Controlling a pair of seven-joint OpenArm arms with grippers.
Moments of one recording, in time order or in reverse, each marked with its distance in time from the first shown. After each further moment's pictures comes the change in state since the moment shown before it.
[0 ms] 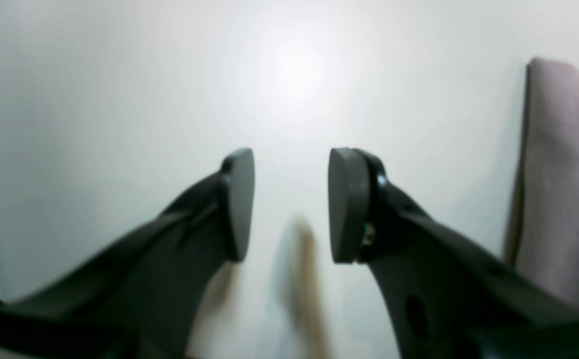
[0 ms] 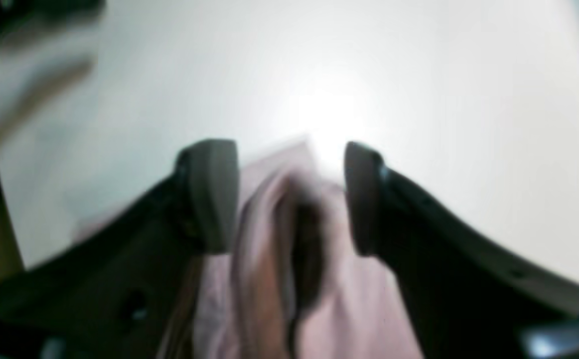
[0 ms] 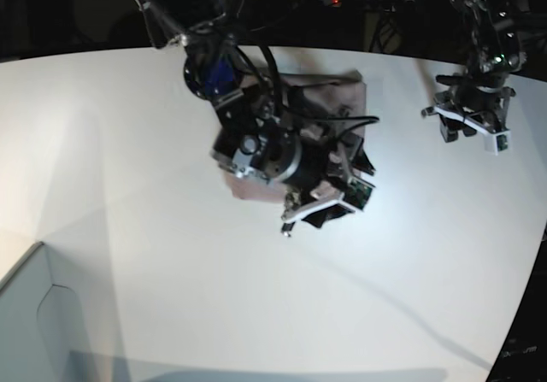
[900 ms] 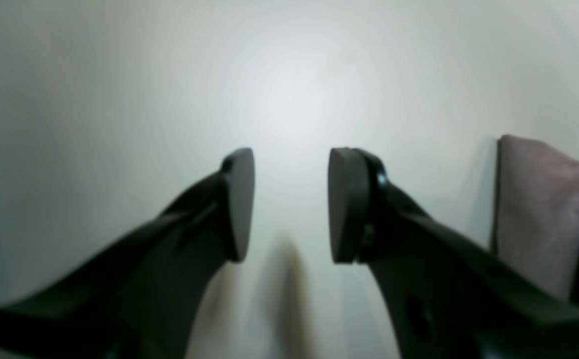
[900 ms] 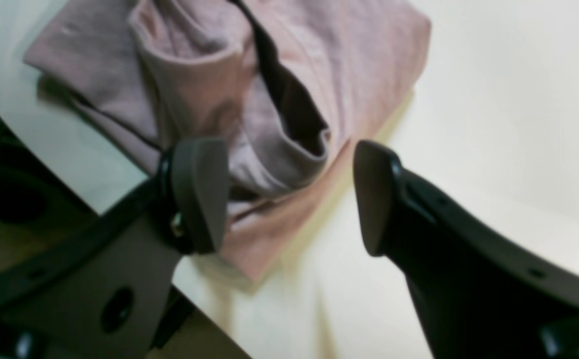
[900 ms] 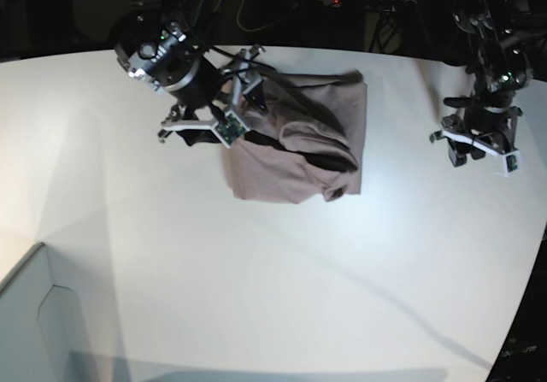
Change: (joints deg) left arm -4.6 0.1 -1.2 -0.1 0.0 0.0 0.0; right arm -24.8 2.4 22.1 15.6 -0.2 0.0 -0.1
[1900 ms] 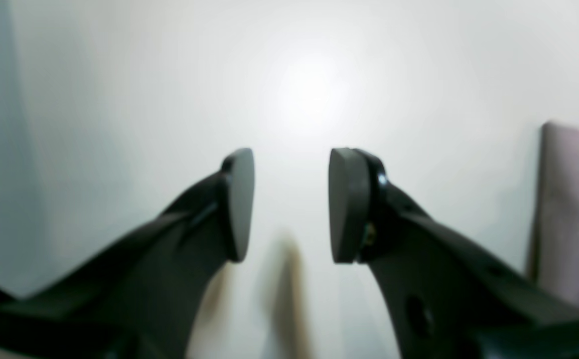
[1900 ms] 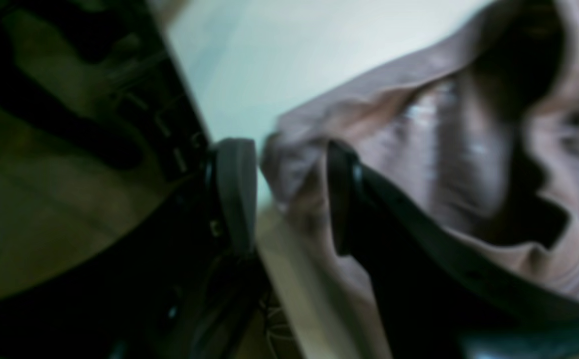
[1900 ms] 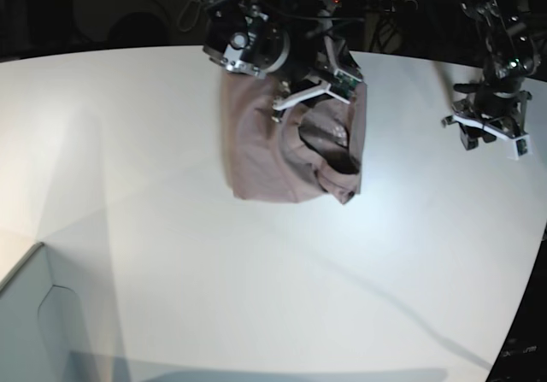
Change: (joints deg) left arm 3.1 -1.1 -3.0 0.3 -0.1 0.0 0.0; right arm 3.4 0.2 -23.7 -10.8 0.0 0.0 0.2
